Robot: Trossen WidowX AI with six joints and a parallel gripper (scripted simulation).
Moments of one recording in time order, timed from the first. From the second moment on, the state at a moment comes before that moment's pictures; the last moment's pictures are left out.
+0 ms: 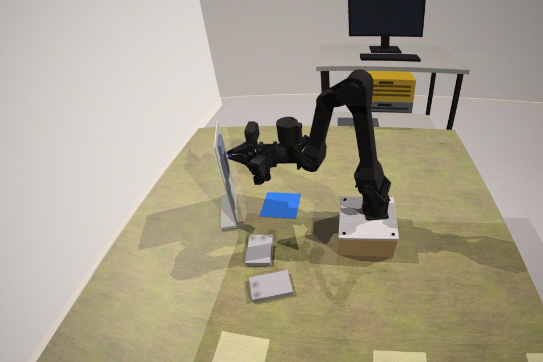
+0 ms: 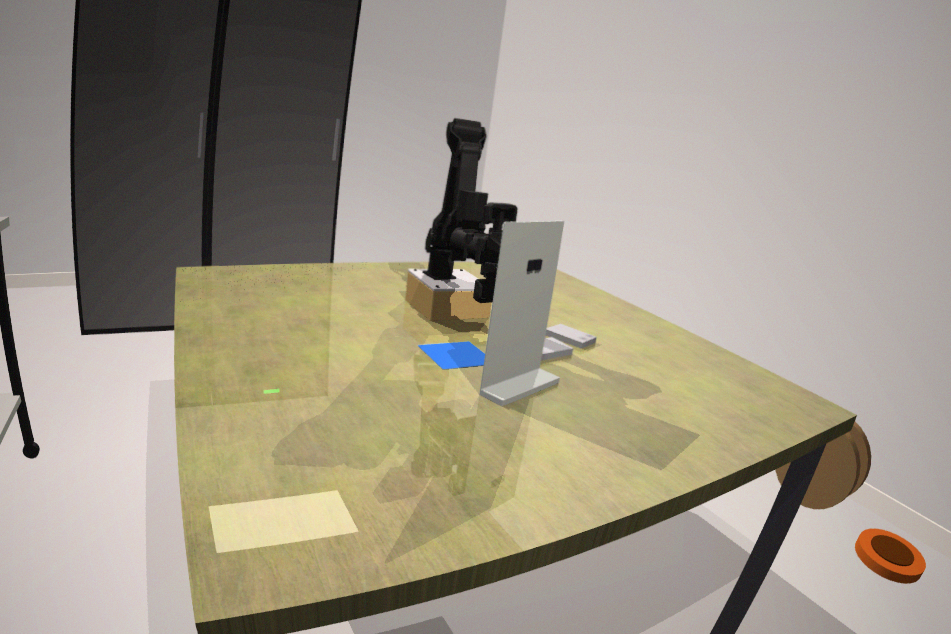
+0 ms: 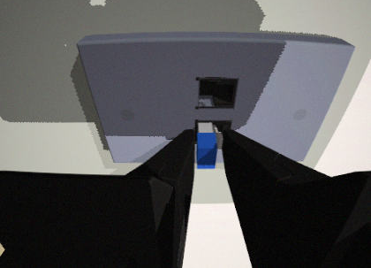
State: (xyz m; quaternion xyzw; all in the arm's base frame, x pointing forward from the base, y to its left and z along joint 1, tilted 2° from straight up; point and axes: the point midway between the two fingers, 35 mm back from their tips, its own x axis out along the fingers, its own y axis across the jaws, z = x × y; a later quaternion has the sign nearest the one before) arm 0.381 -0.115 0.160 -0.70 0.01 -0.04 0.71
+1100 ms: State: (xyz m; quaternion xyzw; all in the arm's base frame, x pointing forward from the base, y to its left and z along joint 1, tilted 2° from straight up) arm 0.372 -0.117 0.161 -0.70 0.01 -0.04 0.71
